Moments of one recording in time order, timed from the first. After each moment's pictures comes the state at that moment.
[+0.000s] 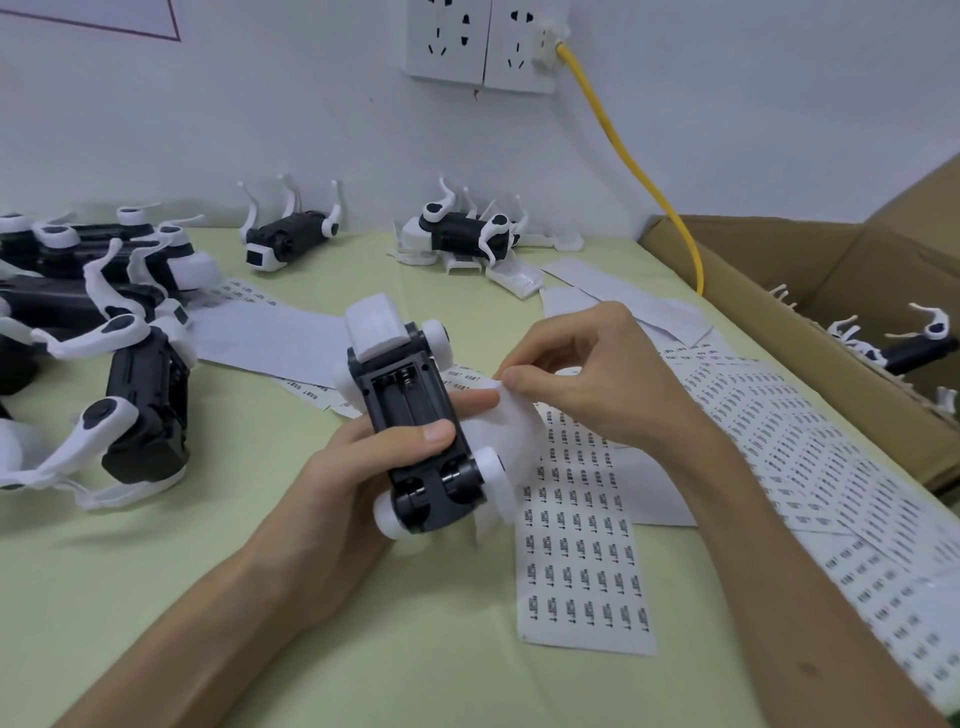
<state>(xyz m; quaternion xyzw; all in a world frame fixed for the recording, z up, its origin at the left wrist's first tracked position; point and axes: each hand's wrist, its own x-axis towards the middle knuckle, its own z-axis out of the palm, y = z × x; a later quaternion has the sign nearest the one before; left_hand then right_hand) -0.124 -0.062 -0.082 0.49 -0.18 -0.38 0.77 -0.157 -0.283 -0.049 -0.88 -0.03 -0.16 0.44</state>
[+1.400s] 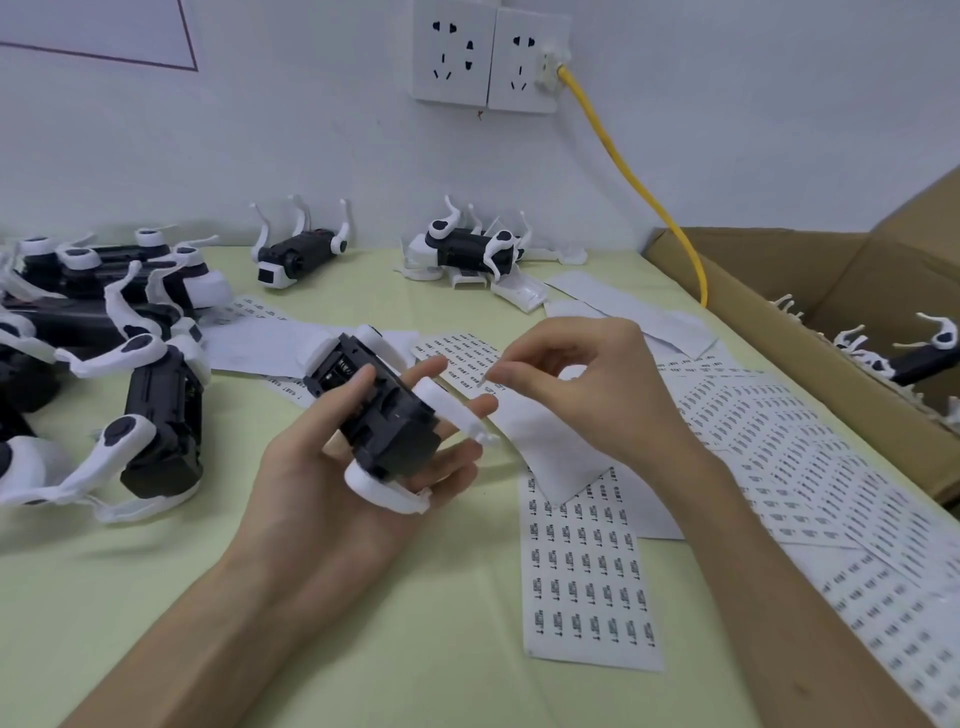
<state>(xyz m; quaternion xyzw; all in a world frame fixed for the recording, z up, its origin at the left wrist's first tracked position) -0.117 -0.058 -0.081 0.32 -0.09 -0.40 0.85 -0.151 -0.278 -0.057 -0.87 -0.04 -0.25 0.43</state>
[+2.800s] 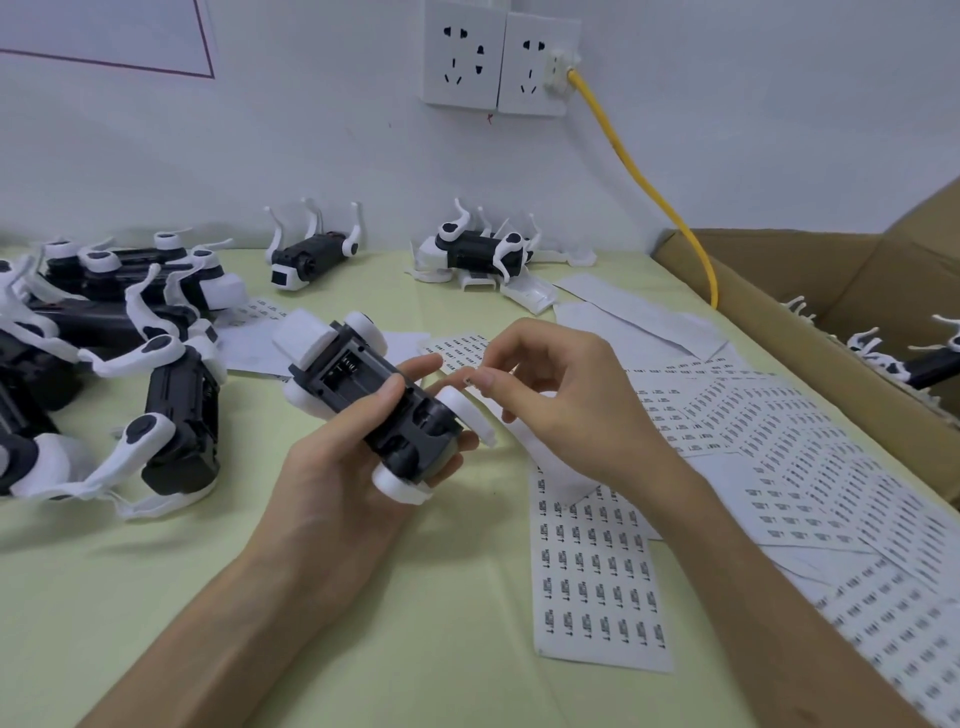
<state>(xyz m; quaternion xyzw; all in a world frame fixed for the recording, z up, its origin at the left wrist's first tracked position) -0.115 -0.059 -0.085 0.44 -0.10 -0.29 0.85 -0.147 -0.255 -0.064 -0.85 -0.02 -0.20 0.48</state>
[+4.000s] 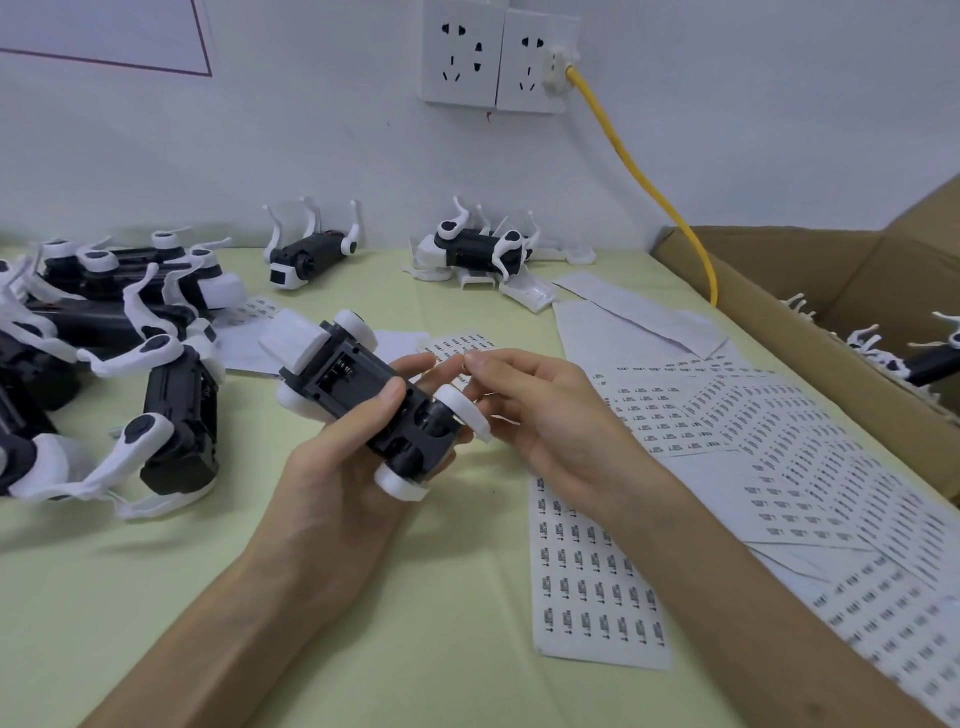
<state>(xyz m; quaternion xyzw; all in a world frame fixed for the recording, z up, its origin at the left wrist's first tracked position) -0.114 -0.062 -0.088 0.42 -0.14 -0.28 0.85 -0.140 -0.236 -0.075 -0.62 0.12 -0.07 0.77</state>
